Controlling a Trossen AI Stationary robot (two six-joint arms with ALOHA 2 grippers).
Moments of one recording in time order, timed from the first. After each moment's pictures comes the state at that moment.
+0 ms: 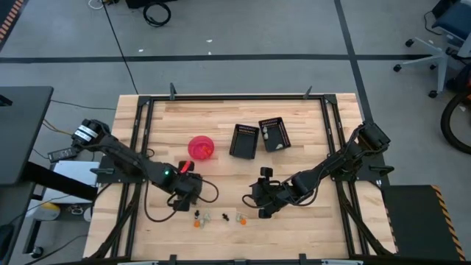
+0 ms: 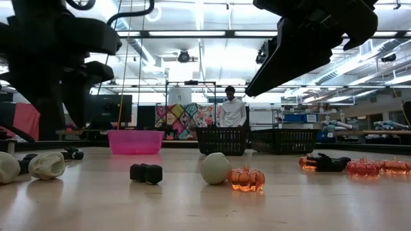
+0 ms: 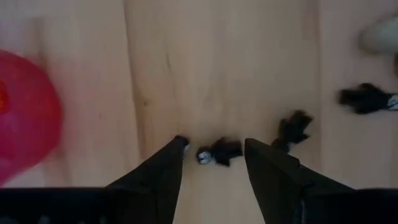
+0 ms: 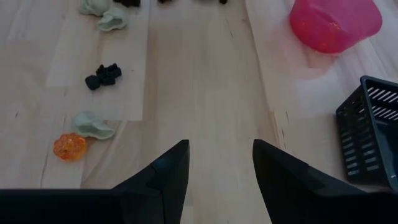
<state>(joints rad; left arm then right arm) -0.45 1.48 0.86 -0.71 -0.22 -0.33 0.49 1.72 1.02 -0.19 0.53 0.30</state>
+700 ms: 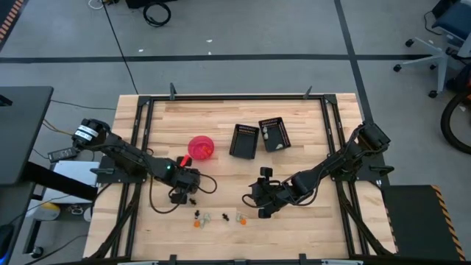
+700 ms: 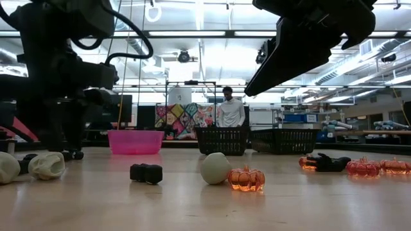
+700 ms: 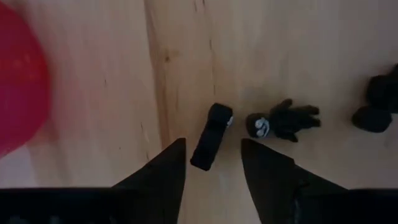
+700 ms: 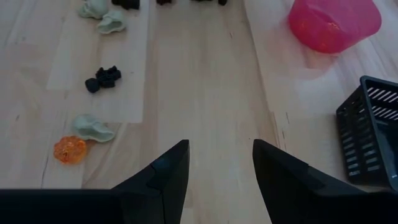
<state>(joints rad) -0.35 1.47 0.70 -0.59 -0.19 -0.24 0.49 1.72 1.02 -0.19 0.53 0.31</state>
